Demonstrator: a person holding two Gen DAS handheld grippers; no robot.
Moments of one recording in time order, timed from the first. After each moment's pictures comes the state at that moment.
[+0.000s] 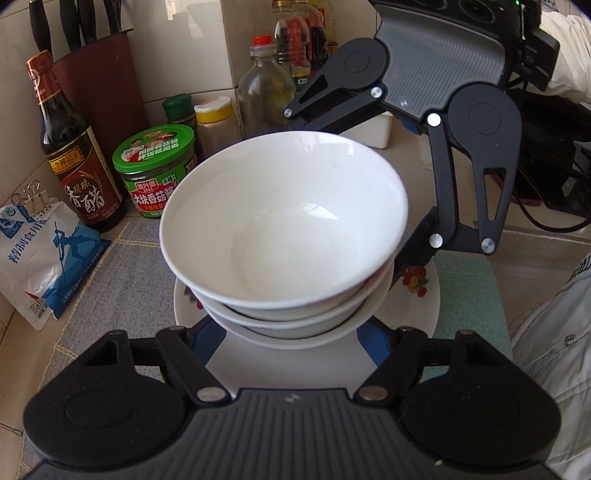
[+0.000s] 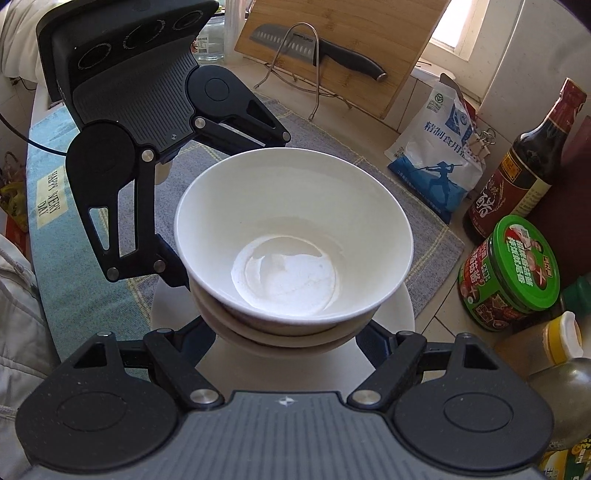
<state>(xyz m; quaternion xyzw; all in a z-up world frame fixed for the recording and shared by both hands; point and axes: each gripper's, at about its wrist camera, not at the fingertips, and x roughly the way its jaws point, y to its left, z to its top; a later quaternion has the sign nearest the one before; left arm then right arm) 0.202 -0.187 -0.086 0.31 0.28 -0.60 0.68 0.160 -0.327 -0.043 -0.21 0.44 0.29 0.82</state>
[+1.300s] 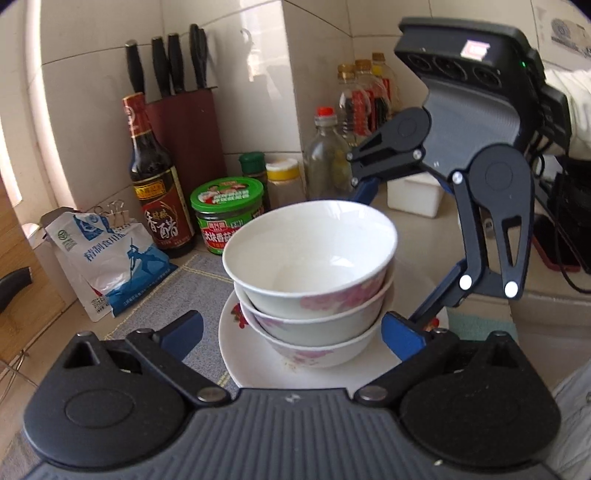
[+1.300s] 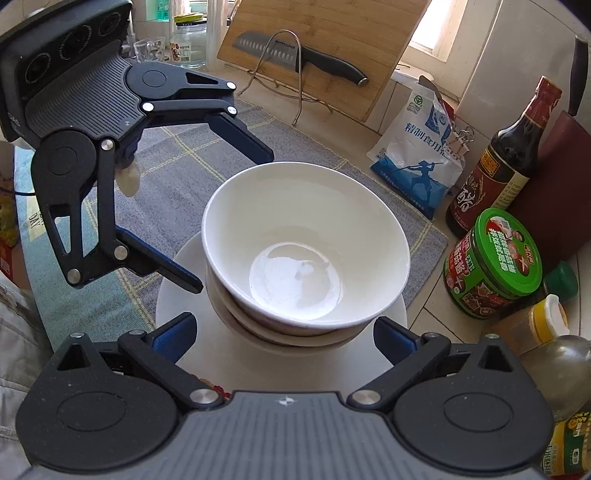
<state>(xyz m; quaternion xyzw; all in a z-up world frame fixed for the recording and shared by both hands) 0.172 -0.151 -0.067 0.21 0.20 -0.52 0.80 0.148 -0.322 -0.039 -0.20 0.44 0.25 0.84</state>
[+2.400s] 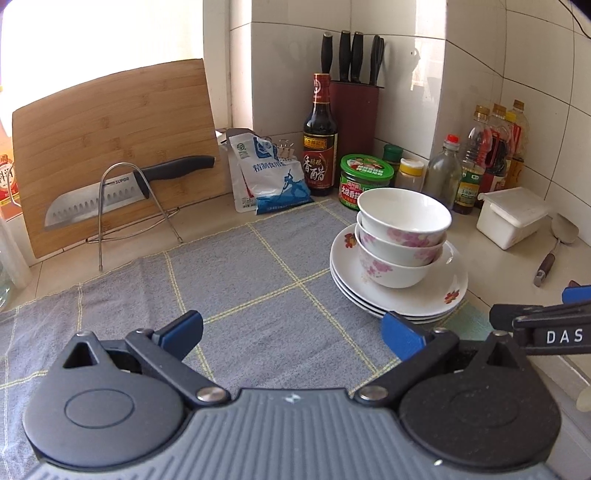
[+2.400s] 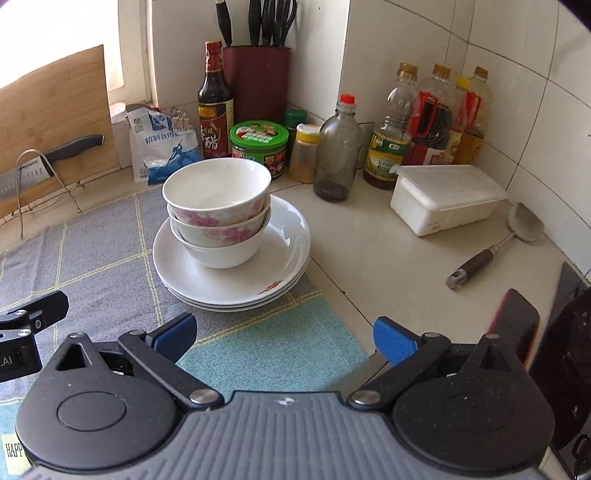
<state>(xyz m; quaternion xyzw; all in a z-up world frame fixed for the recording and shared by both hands) 0.108 -0.029 -0.020 0.11 0.30 -0.31 0.89 0.008 -0.193 -0.001 0.10 0.38 -0.31 0.86</state>
